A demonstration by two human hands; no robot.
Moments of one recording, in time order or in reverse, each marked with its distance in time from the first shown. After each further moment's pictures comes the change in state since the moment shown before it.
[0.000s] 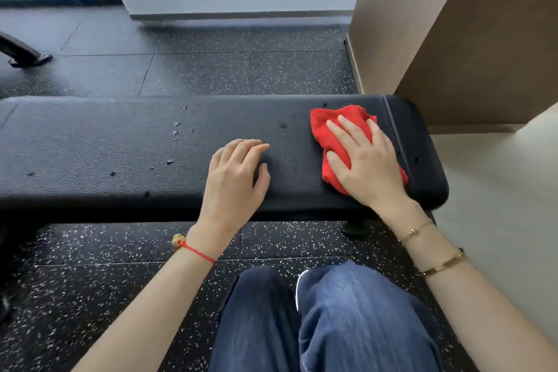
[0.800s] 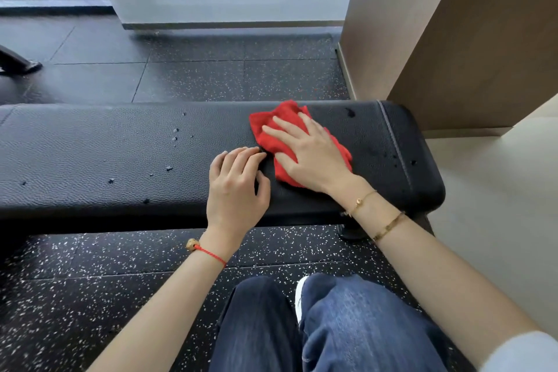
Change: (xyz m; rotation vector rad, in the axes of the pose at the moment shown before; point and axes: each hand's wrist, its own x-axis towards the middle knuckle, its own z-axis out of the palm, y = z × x) left_hand -0.003 -0.005 0.020 0.029 0.136 -0.002; right_hand 0.041 -0.067 0.014 0.059 -0.103 -0.268
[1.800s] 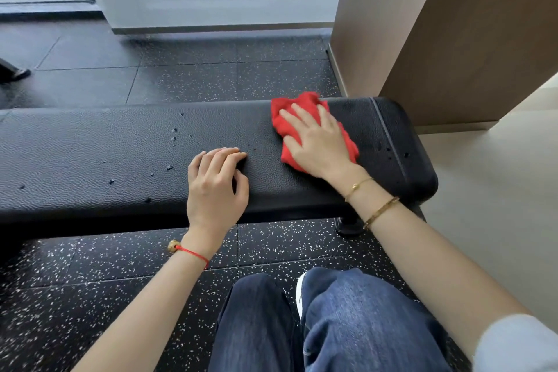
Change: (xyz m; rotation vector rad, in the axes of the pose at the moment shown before) left_hand -0.010 -0.031 -0.005 -0.021 0.081 -0.007; right_hand 0.004 0.007 0.000 -0.073 0.025 0.246
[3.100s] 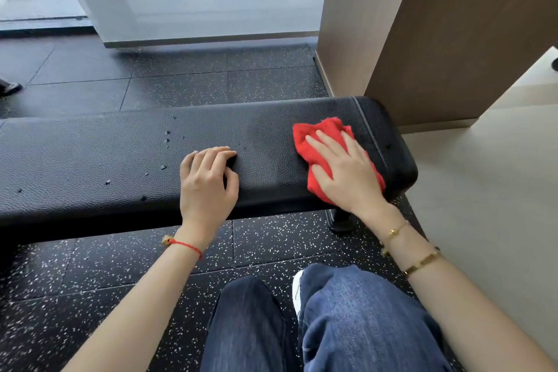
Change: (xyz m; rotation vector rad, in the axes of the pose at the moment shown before) left_hand -0.001 -0.005 -0.002 0.021 -0.039 0.009; right_hand -0.092 0.040 -0.012 0.035 0.065 0.061
